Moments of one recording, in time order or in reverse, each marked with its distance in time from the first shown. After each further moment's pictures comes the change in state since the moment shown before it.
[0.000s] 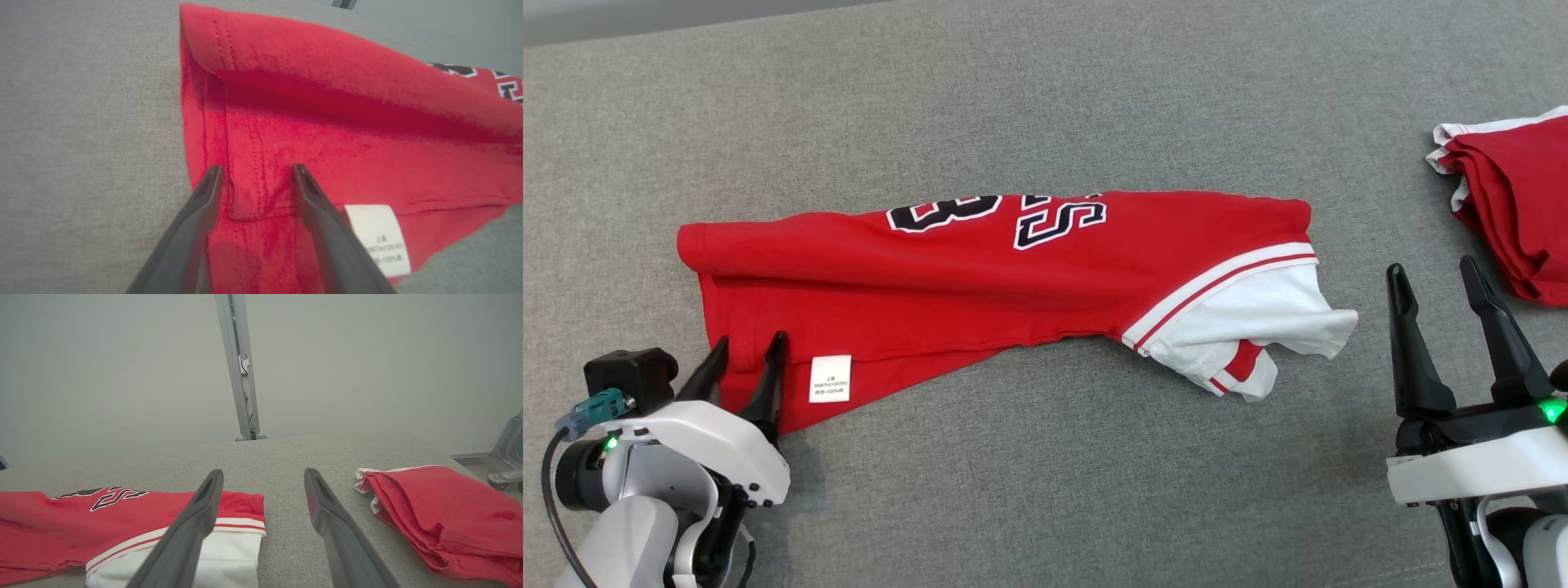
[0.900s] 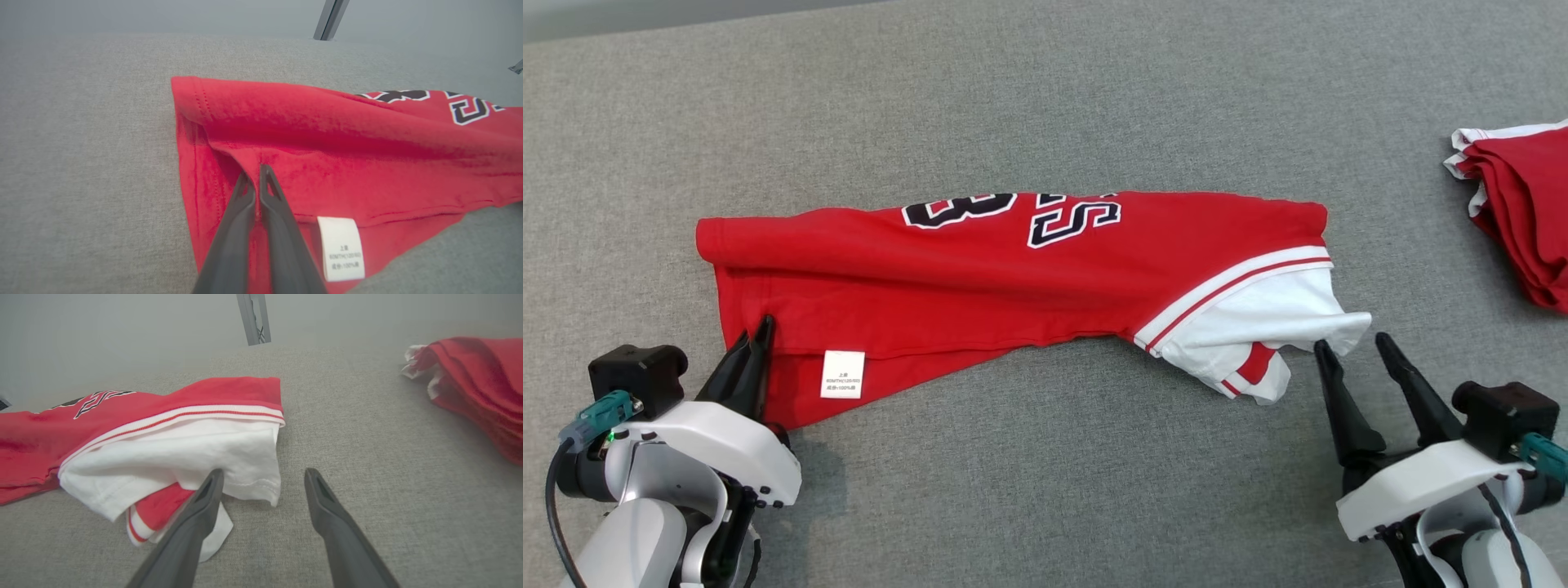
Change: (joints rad) left arm 0.029 0.027 -0.028 -0.144 0.040 0.038 -0.016; right arm -0.006 -0.027 0.086 0.247 0.066 0.000 0.040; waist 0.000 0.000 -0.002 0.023
